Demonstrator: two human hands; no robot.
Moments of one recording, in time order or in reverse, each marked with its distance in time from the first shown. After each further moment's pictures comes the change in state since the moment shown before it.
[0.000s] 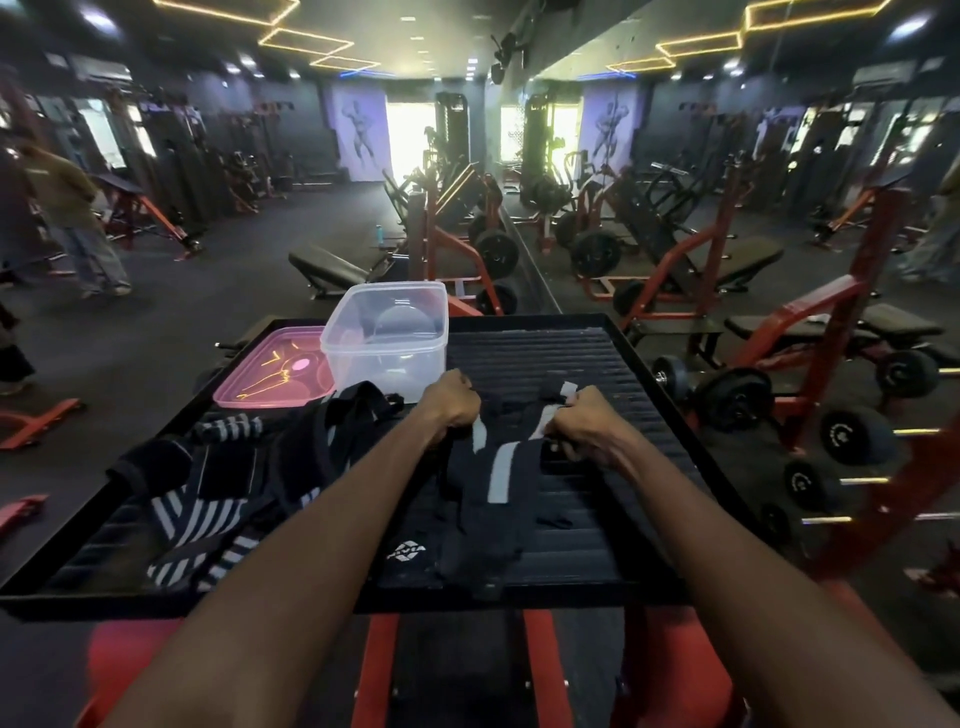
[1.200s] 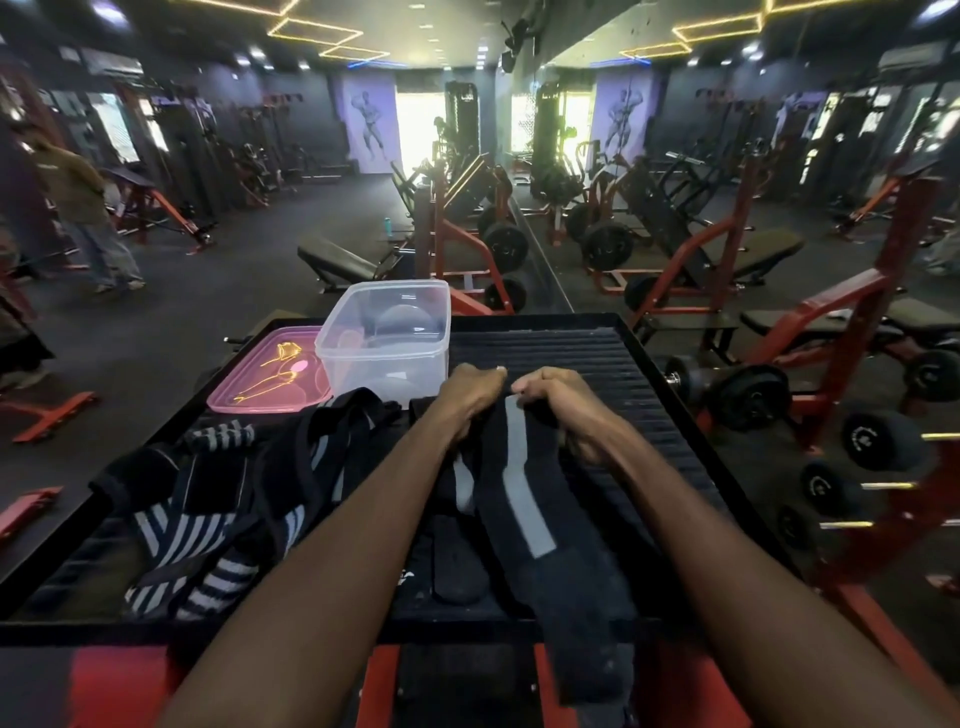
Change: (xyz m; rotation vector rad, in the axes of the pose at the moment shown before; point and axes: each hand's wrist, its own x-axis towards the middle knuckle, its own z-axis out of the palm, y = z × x) left_hand 0.033 0.023 0.017 -0.323 -0.004 -0.144; right_hand -0.001 -0.035 0.011 0.333 -0.157 -0.192
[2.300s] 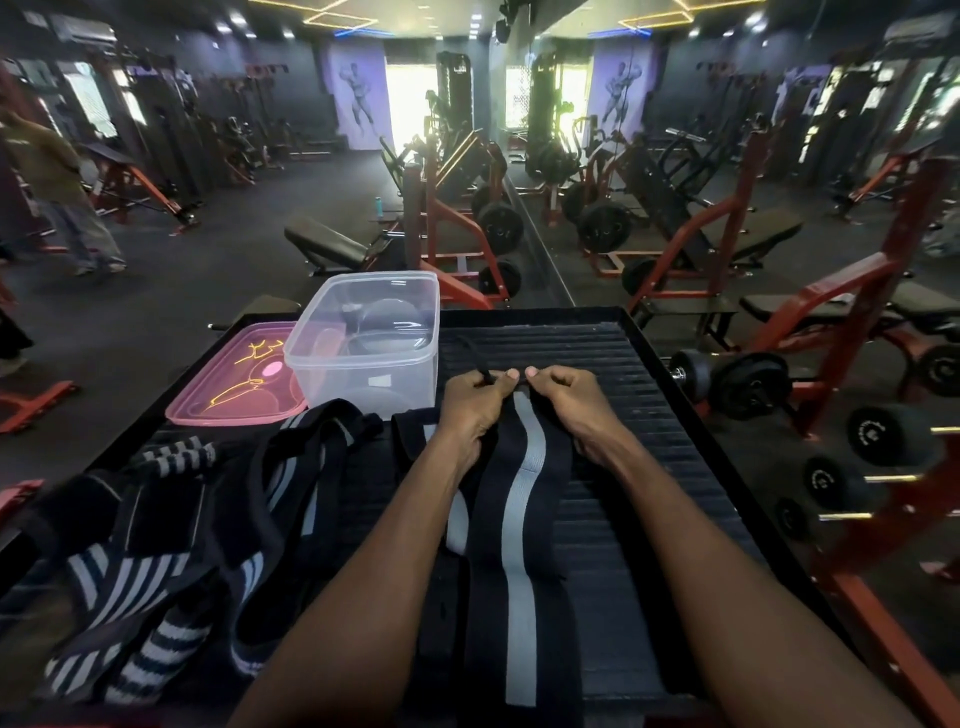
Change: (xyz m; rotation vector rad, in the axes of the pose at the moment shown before) left_hand 0.034 -0.020 0.032 -0.524 0.006 0.086; right_hand 0.069 0.037 -0.016 0.053 0.087 -0.112
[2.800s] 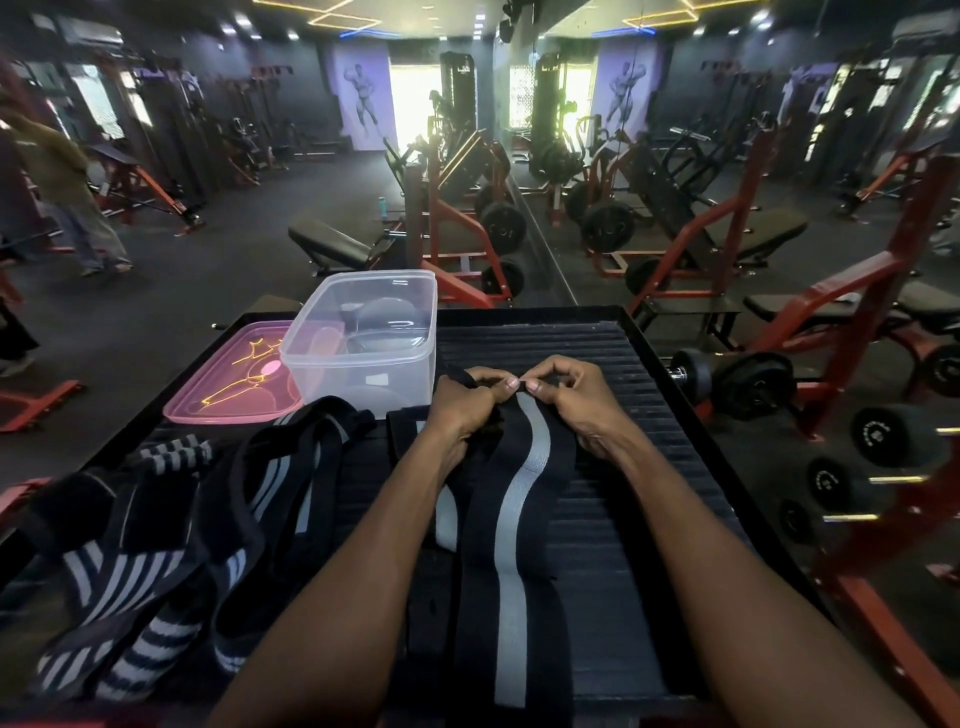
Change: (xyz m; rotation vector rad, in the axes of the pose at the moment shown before) left_hand 0.002 0.001 -0.005 0.152 -0.033 0.111; right_hand 0.004 0.001 -0.012 -0.069 -0.037 -0.165
